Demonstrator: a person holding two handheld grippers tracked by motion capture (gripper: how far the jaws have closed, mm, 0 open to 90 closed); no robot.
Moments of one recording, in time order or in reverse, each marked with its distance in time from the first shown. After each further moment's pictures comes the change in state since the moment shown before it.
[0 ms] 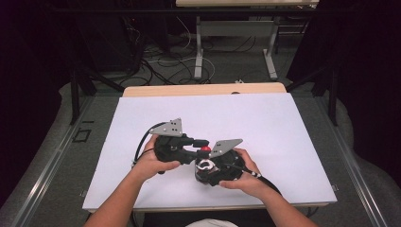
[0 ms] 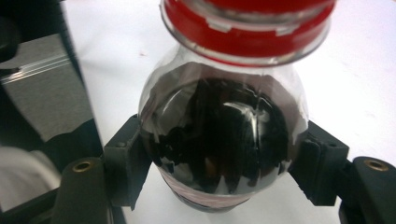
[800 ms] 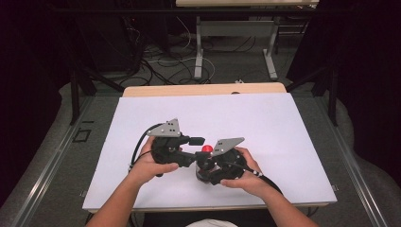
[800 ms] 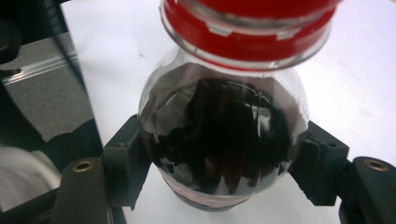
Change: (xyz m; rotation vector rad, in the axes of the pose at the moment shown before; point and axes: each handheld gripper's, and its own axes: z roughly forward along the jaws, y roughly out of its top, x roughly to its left) left arm 0.002 0.003 -0.010 0.019 -0.074 -0.004; right arm -0.001 0.001 -0.004 0.001 0.024 -0.006
